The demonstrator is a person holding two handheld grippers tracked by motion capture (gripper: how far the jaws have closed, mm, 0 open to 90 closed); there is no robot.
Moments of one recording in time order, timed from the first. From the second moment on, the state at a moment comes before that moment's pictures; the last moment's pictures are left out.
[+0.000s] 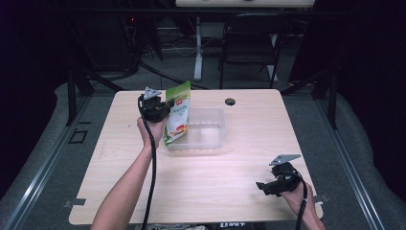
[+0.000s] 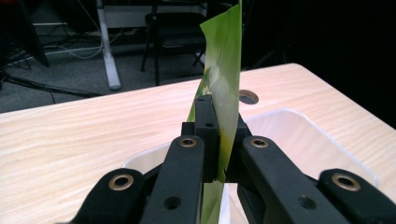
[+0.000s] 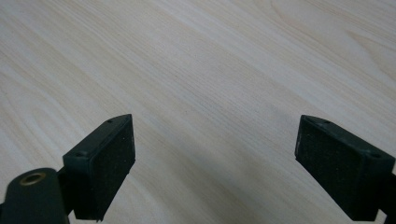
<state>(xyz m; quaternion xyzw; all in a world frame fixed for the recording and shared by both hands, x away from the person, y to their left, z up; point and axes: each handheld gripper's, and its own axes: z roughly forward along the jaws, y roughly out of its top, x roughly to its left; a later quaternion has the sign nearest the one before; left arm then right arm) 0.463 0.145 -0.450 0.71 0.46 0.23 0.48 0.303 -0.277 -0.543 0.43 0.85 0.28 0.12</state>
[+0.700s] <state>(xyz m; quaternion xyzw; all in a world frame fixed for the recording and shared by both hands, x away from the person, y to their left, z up) 0.496 0.133 -0.438 0.78 0.46 0.21 0.37 0.304 -0.277 -0.544 0.43 0.85 0.28 0.12</state>
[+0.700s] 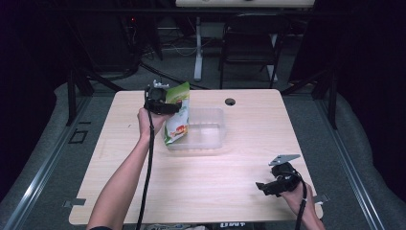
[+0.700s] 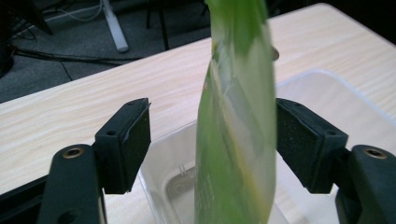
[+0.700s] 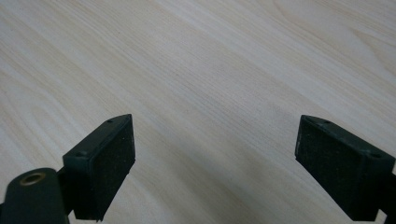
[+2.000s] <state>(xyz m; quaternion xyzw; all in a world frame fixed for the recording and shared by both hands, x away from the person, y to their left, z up) 0.465 0.135 -0.457 0.72 0.44 0.25 0.48 0.304 -0.276 -0.544 0.43 0.85 0.28 0.12</state>
